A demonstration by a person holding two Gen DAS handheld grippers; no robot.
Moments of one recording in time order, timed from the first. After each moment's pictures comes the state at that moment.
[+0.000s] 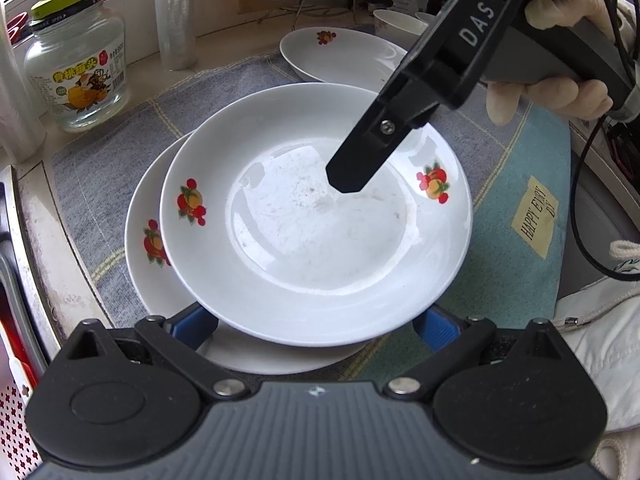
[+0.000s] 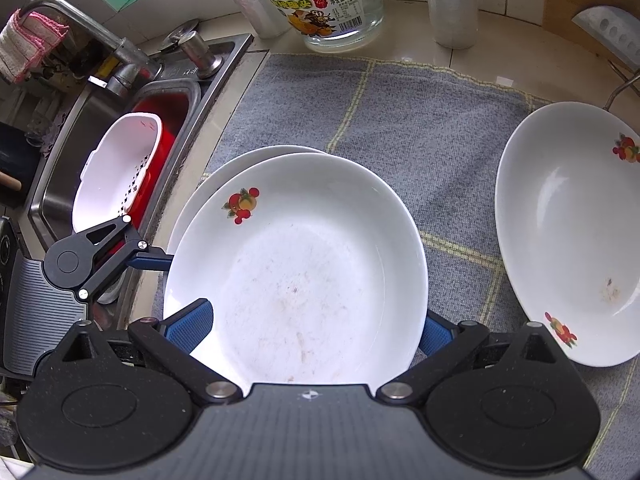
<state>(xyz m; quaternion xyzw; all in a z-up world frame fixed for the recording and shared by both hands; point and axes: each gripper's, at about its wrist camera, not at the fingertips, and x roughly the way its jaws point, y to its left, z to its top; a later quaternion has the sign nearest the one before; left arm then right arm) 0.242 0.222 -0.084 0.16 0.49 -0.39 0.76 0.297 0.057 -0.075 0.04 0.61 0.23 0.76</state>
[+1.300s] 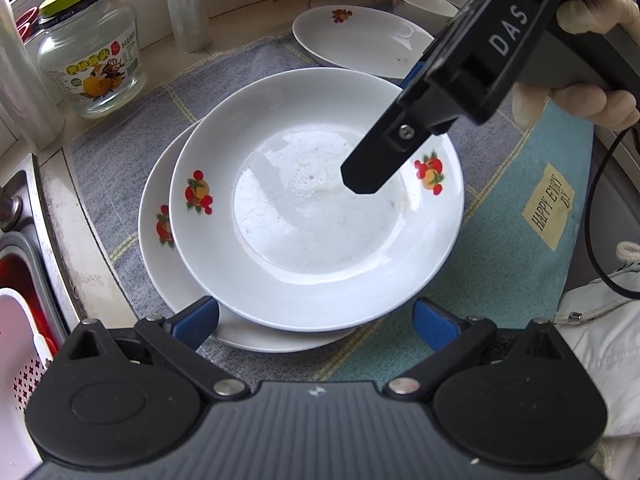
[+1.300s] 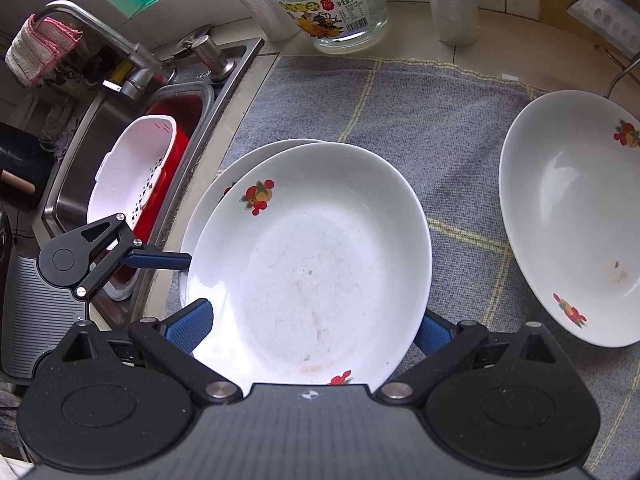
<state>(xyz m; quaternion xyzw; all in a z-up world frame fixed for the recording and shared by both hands) 0.237 0.213 -0.071 0.18 0.52 -0.35 0.76 0.285 0.050 -0.071 0.05 0.60 0.24 0.76</state>
